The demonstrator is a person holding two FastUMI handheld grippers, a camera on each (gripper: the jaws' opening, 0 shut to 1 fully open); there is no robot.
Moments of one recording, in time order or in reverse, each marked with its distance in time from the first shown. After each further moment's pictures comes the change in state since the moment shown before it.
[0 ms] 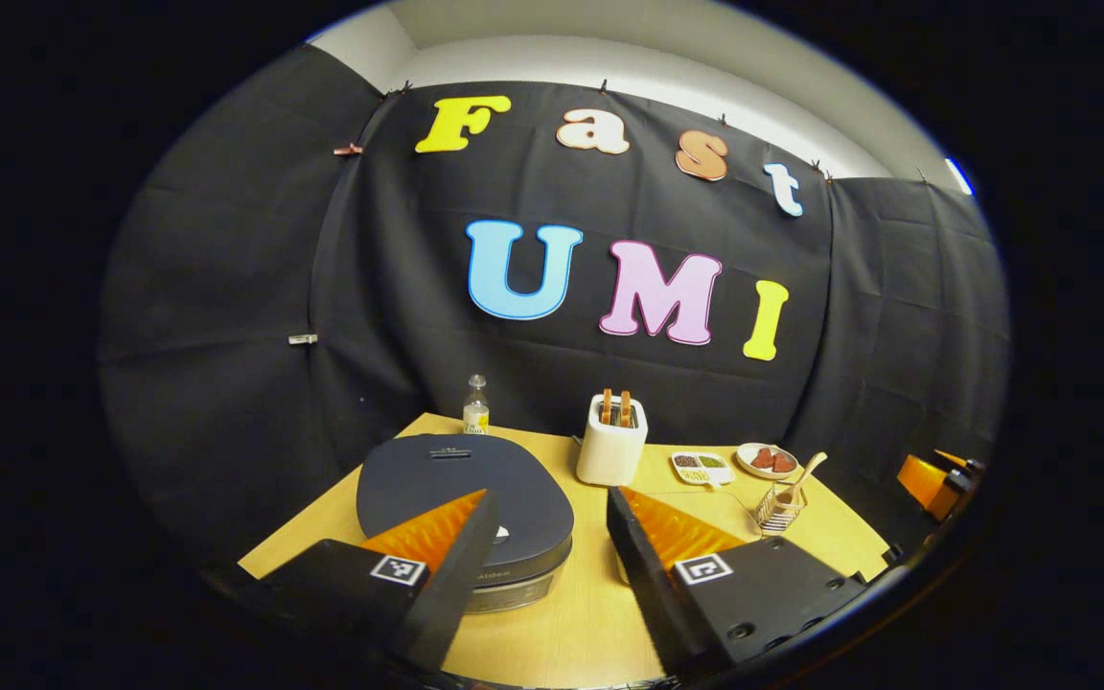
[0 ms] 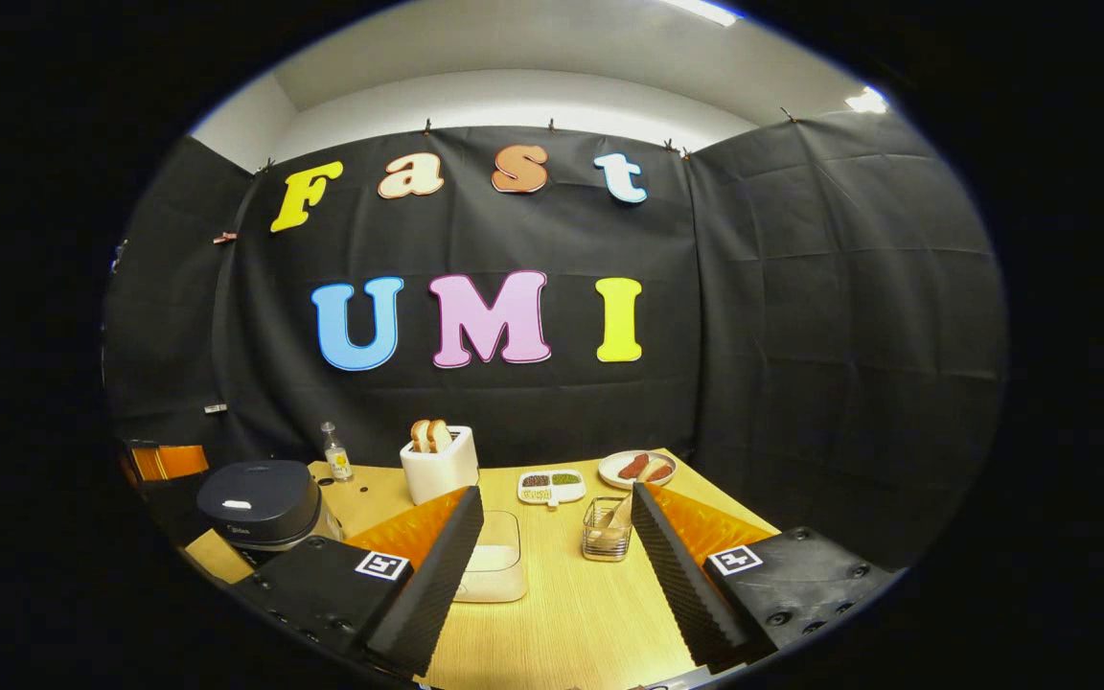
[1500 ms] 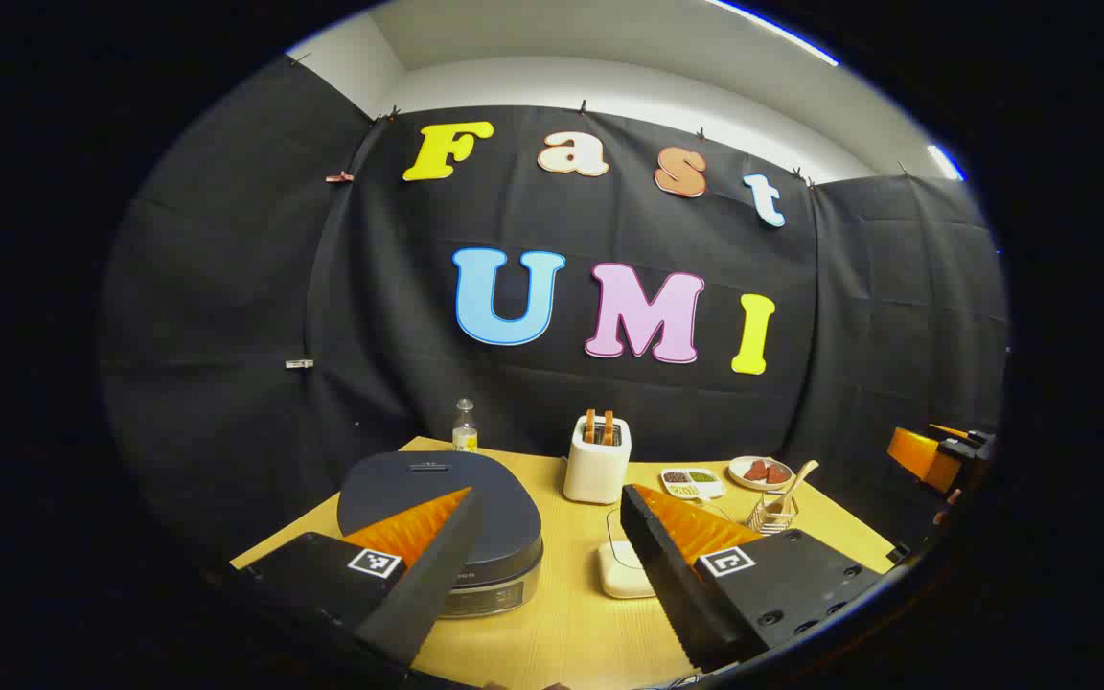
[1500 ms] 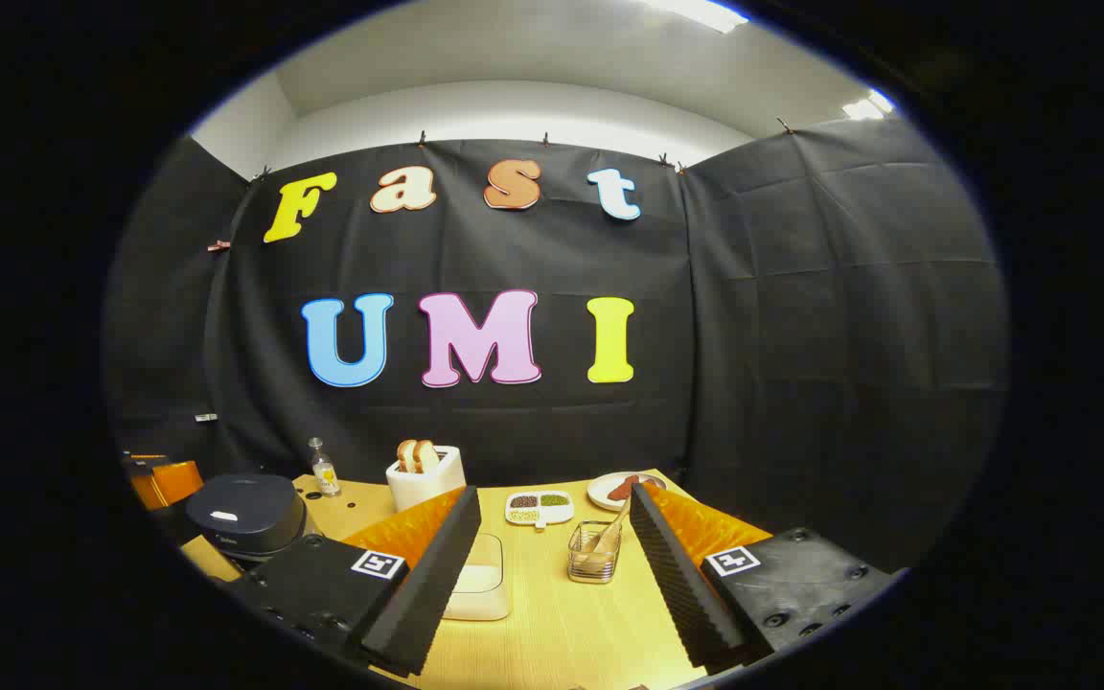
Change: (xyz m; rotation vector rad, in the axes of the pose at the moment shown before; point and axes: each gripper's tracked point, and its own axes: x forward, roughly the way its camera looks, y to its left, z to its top) left arm -0.021 -0.044 0.001 0.039 -0.119 0.003; right arm 0.014 -0.015 0.026 0.010 -0.066 -0.032
